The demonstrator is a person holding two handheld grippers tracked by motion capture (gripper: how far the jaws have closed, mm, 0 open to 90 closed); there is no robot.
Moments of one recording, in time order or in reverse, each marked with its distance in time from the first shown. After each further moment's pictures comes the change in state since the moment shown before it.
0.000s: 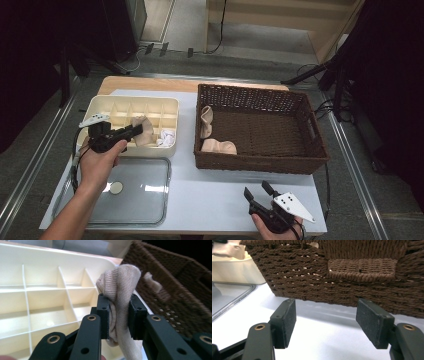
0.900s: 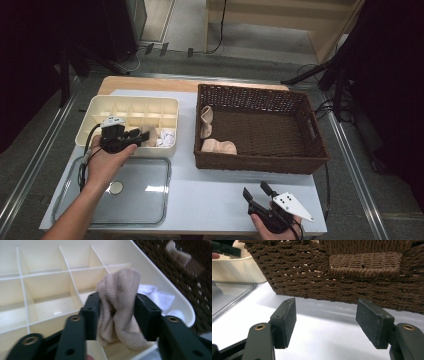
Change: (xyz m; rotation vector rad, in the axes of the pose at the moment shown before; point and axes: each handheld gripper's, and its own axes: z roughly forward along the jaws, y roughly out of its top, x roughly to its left) left arm -0.004 -0.007 0.020 0.098 0.091 0.078; right arm -0.001 -0.002 0.002 0.009 0.007 0.014
